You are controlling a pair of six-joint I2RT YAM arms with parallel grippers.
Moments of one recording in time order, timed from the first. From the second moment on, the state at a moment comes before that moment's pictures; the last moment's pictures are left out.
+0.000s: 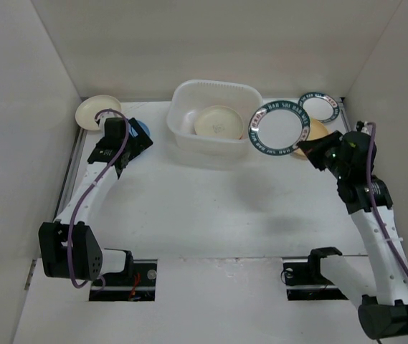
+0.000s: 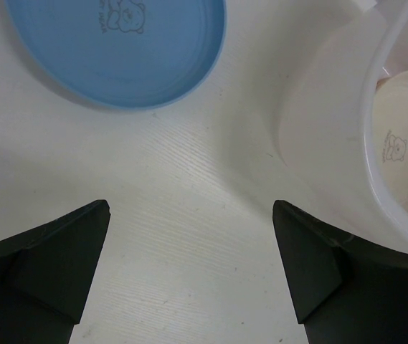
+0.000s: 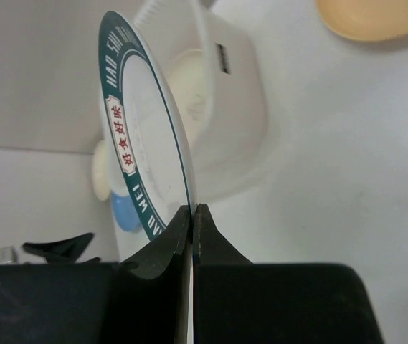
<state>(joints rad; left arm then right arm) -0.11 1.31 1.04 -0.42 -0.18 -0.64 0.09 0.85 0.99 -0.52 -0.05 0.97</state>
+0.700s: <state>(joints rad) 0.00 1.10 0.92 -0.44 -0.17 -0.65 0.28 1.93 1.73 -0.41 -0.14 0.82</state>
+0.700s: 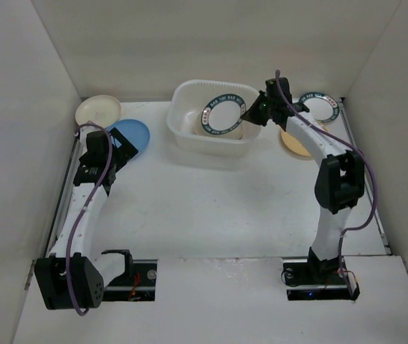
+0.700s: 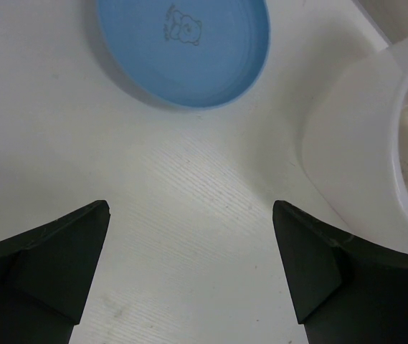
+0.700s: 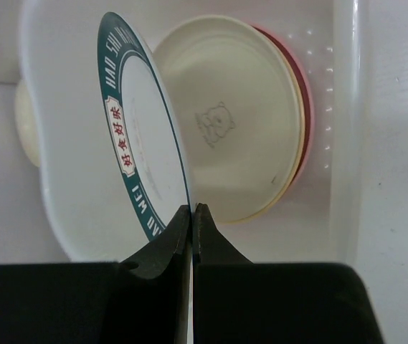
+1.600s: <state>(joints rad) 0.21 1.51 0.85 -0.24 -0.17 -0.88 0.42 1.55 1.60 -0.39 -0.12 0.62</state>
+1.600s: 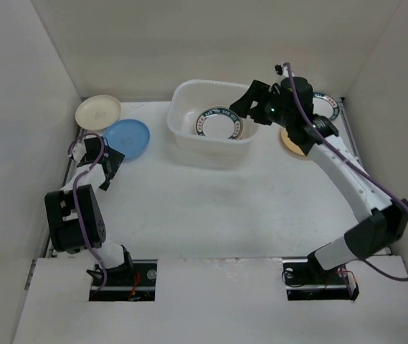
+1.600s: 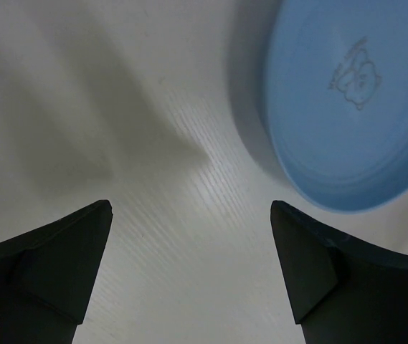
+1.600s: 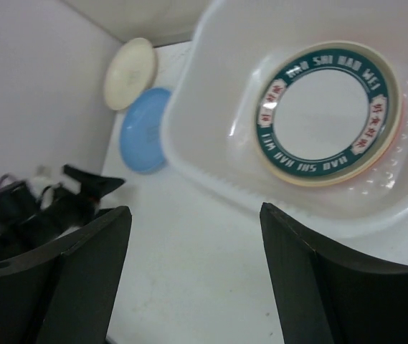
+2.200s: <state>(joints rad) 0.21 1.87 1.15 -0.17 -0.14 -0.97 0.43 1.21 1.19 -0.33 -0.14 0.62</state>
